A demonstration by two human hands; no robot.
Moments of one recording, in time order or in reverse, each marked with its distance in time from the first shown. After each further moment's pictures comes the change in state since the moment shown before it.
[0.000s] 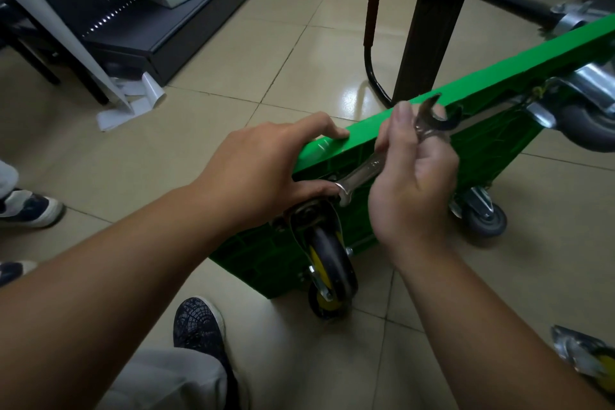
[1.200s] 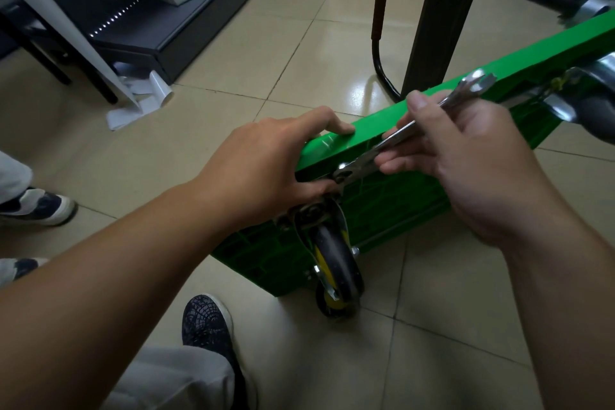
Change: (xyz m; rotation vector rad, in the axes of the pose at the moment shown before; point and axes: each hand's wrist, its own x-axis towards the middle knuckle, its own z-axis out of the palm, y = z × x) left_hand 0.003 -0.004 0.000 -0.028 0.008 0.025; right_hand 0.042 -0.014 -0.046 0.161 -0.386 0.405
